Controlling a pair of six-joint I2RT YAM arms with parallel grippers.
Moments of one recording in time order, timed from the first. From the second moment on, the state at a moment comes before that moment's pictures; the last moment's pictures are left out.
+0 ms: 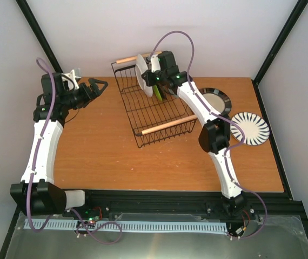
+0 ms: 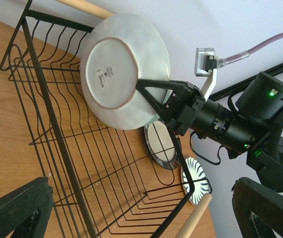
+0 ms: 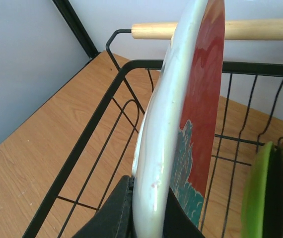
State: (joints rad) left arm 0.08 1.27 1.34 -0.54 0.69 -0.58; right arm 0.52 2.38 2.44 -0.57 -0.32 0.15
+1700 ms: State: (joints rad) left arm 0.09 1.34 1.37 -0.56 0.66 -0.52; right arm 0.48 2.47 2.42 -0.48 -0.40 0.09
